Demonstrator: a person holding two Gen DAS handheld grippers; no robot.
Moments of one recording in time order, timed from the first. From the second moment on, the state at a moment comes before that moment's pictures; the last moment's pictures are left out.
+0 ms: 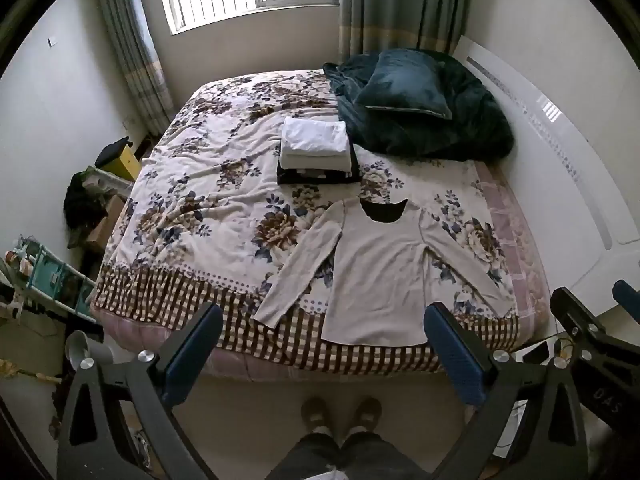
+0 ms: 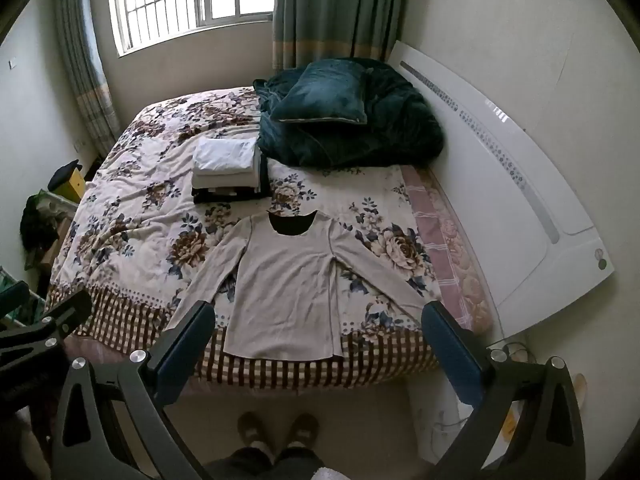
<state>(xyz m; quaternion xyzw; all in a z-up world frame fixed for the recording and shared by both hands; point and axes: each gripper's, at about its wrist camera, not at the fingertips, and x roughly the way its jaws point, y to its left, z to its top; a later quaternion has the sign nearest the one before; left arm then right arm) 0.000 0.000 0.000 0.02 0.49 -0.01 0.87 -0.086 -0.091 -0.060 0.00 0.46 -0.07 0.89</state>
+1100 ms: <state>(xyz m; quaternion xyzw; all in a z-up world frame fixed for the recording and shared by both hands) -0.004 -0.001 -0.002 0.01 0.50 -0.01 0.87 -0.088 -0.086 -0.064 0.00 0.47 -0.06 0.88</state>
